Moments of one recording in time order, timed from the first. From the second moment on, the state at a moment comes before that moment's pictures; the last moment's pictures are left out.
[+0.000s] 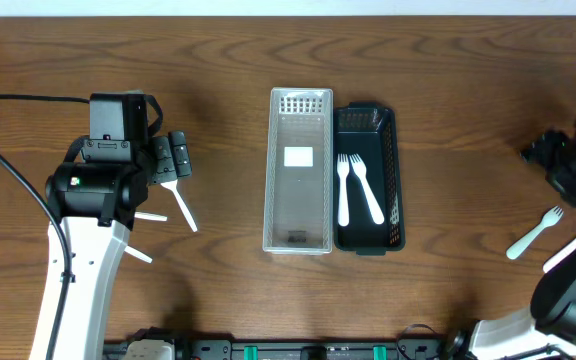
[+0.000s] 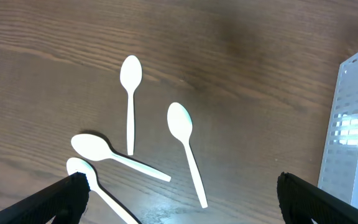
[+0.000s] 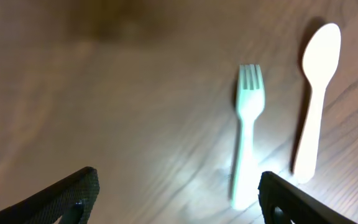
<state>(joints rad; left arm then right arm) -0.07 1.24 1.25 -1.00 -0.19 -0.21 -0.46 1.73 1.37 -1.02 0.12 0.49</state>
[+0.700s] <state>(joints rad) -0.07 1.24 1.25 -1.00 -0.19 -0.21 -0.61 1.97 1.32 -0.88 0.07 0.28</state>
